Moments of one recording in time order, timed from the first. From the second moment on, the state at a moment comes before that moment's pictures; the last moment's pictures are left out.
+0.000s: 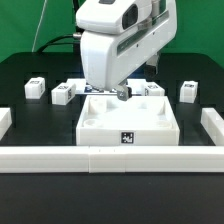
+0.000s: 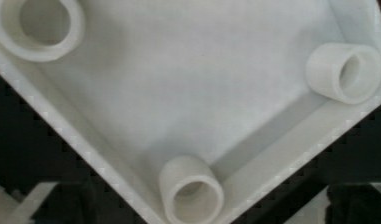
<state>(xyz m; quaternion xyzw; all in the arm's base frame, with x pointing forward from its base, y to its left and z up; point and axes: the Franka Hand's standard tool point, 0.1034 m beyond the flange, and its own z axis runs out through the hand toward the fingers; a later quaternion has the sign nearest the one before) 0.568 0.022 0.086 -0.89 -0.44 0.07 0.10</state>
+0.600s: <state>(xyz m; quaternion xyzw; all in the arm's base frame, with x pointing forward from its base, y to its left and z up) 0.566 0.021 0.085 -0.89 -0.44 0.07 0.10</state>
